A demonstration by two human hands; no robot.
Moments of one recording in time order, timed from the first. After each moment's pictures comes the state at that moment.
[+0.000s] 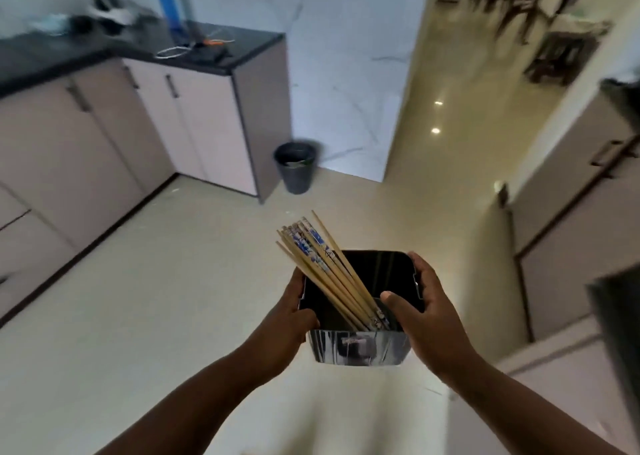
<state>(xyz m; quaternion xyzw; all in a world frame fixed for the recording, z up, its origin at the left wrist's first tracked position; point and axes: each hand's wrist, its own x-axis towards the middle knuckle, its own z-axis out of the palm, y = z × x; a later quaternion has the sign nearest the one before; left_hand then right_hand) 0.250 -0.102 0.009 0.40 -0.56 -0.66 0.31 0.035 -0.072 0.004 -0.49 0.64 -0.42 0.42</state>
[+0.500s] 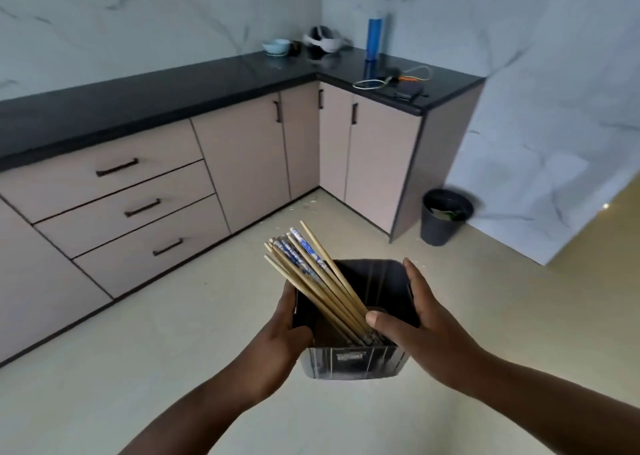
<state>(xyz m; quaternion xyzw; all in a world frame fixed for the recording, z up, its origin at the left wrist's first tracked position) 0.548 -0.180 0.022 0.53 -0.50 -0.53 0.44 0.333 -0.262 0.039 -0.69 0.48 -0.20 0.50</state>
